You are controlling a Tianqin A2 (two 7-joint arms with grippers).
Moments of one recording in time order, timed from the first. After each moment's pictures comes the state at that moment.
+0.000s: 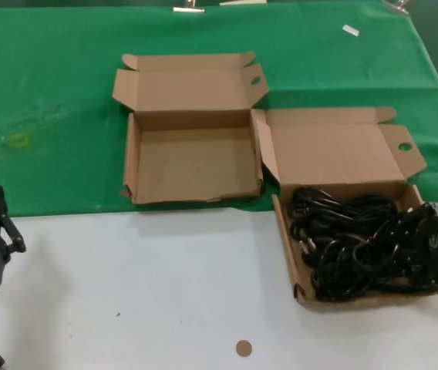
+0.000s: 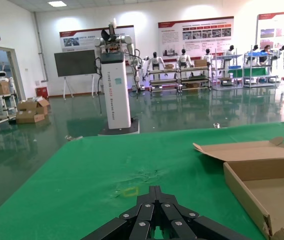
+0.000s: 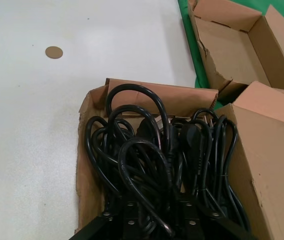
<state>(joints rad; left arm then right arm) 0.00 -0.30 1.60 -1.60 -1.80 0.00 0.00 0.51 0.96 -1.94 1.32 1.56 -1.04 -0.15</state>
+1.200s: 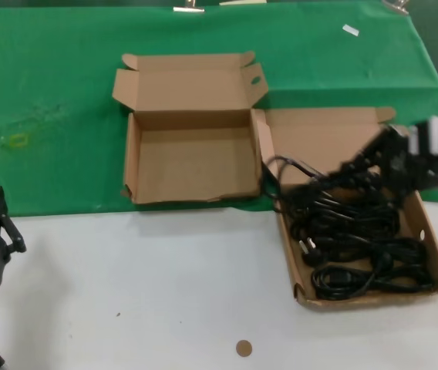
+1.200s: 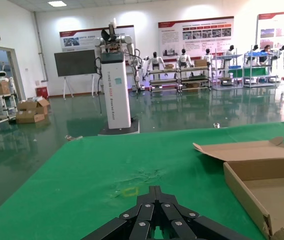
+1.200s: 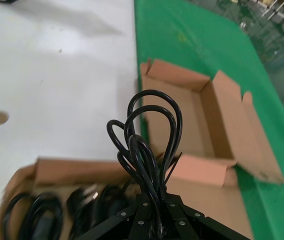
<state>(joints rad) 0.00 -0.30 1.60 -1.60 -1.80 0.00 0.00 0.80 0.88 -1.98 1.39 1.49 -1.16 0.01</state>
